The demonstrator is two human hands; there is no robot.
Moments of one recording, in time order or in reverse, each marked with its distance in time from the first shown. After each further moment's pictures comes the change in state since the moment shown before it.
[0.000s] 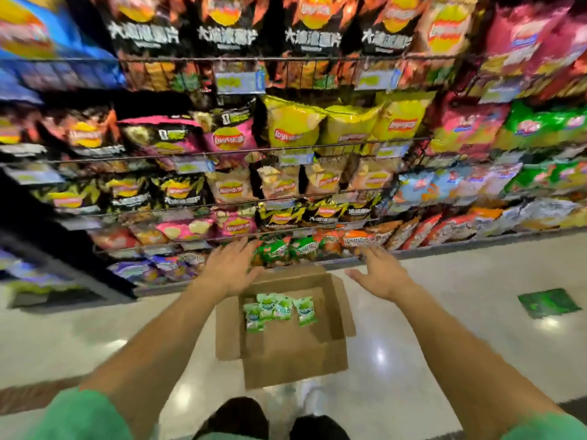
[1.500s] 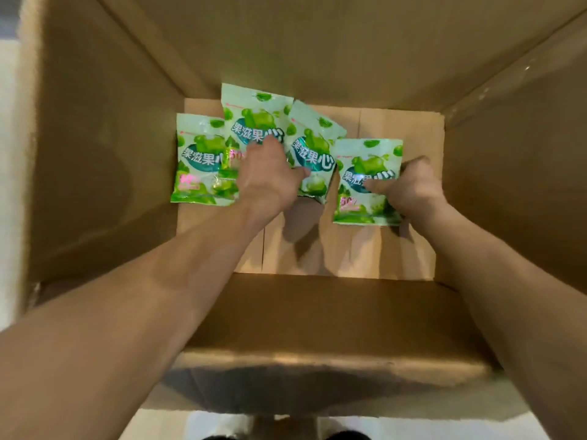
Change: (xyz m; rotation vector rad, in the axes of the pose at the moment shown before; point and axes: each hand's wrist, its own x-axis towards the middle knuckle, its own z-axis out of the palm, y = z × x) left_hand 0.416 0.000 0.709 -0.629 0.051 -0.631; right_hand 0.502 0.077 0.700 0.641 -0.159 0.391
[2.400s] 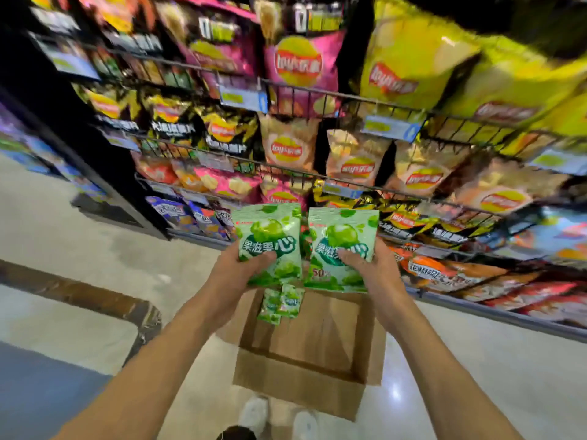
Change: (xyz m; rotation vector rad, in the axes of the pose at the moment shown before) left_hand -0.402 0.149 -0.567 -1.196 -0.041 0.047; right_hand -0.527 -0.307 -0.389 0.604 -0.296 -0.572
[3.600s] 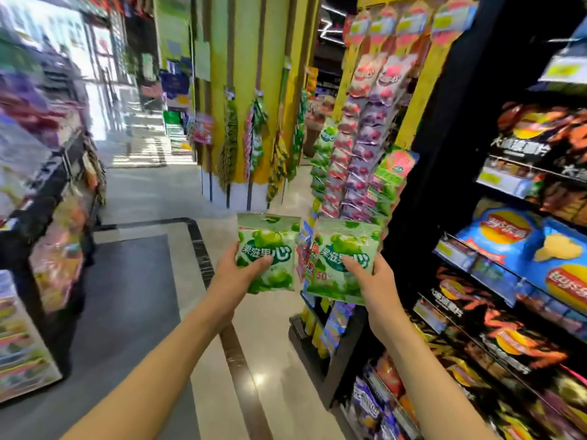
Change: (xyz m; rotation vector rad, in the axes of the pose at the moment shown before) left_hand -0.318 0.247 -0.503 -0.275 0.894 0.695; right_hand -0.182 -0.323 0.594 -0.049 -0.808 -0.545
